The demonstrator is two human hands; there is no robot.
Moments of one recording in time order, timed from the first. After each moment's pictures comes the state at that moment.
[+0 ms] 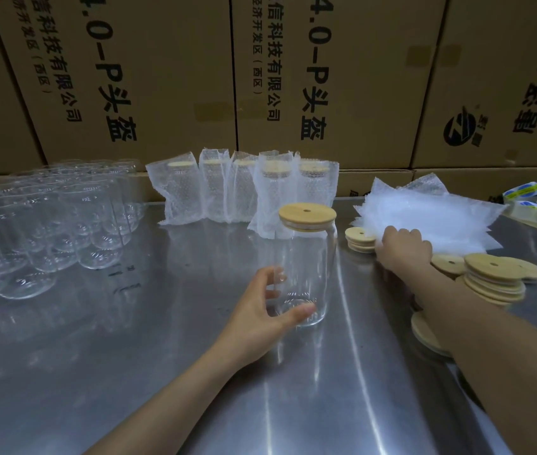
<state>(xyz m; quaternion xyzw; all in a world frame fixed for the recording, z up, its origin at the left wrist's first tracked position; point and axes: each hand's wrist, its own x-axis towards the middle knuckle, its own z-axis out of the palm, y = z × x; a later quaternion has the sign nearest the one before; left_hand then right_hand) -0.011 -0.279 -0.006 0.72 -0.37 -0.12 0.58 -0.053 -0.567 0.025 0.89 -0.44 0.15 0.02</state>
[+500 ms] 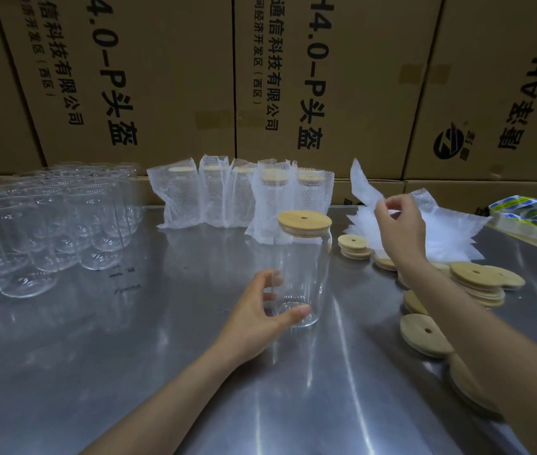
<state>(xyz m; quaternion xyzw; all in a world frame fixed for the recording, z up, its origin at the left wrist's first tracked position) -0.010 -0.279 -0.007 0.72 -0.38 -0.11 0.57 -0.075 -0.518 0.071 0.74 -0.27 0.51 -0.35</state>
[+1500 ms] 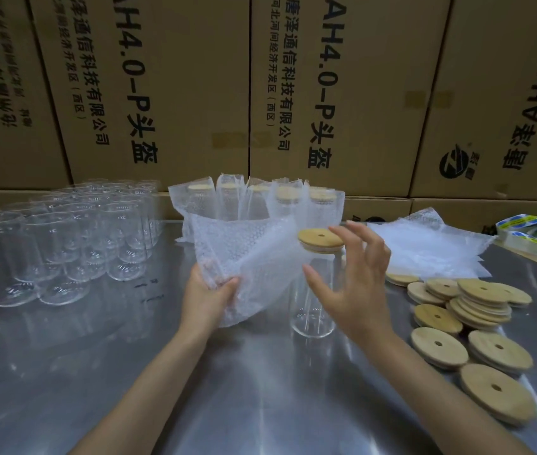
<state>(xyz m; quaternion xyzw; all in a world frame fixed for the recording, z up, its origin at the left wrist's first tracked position) 0.046 -0.230 0.017 0.67 -0.17 0.01 0.72 -0.094 -0.390 0.044 0.82 -0.07 0.54 -0.15</state>
